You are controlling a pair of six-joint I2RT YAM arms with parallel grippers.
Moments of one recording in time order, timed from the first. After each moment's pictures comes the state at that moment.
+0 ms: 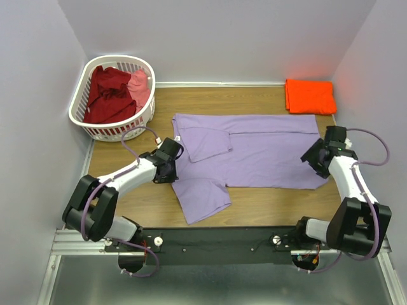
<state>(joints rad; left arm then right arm) -0.52 1.42 0.75 -0.52 -0.14 -0.61 -0.19 1.23 0.80 -0.60 0.13 0.53</state>
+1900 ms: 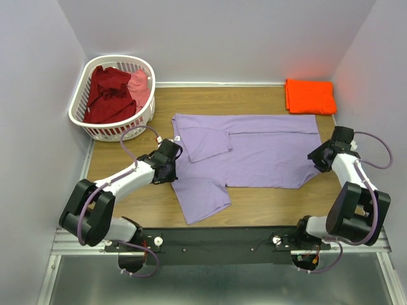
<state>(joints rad) -0.52 1.36 0.71 -0.46 -0.15 -0.54 -0.35 1.34 0.78 -0.41 0.01 0.60</state>
